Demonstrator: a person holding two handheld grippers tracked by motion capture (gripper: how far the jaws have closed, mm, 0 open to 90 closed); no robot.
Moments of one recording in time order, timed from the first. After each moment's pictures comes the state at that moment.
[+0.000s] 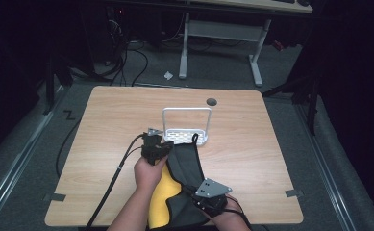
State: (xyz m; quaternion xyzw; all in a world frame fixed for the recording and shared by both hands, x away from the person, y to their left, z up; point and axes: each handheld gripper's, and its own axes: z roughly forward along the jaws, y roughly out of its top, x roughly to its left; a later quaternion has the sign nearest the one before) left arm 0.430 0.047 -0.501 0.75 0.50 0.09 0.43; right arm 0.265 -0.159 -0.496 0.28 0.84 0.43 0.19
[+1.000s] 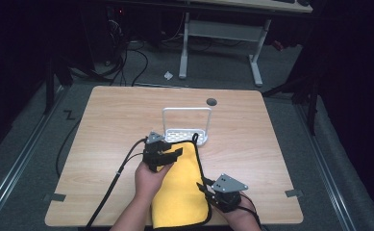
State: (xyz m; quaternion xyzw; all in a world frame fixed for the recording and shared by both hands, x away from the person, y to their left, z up) left arm 0.400 0.052 -0.490 0.75 0.44 0.08 0.49; right arm 0.272 -0.195 -0.496 0.33 0.82 0.42 0.22
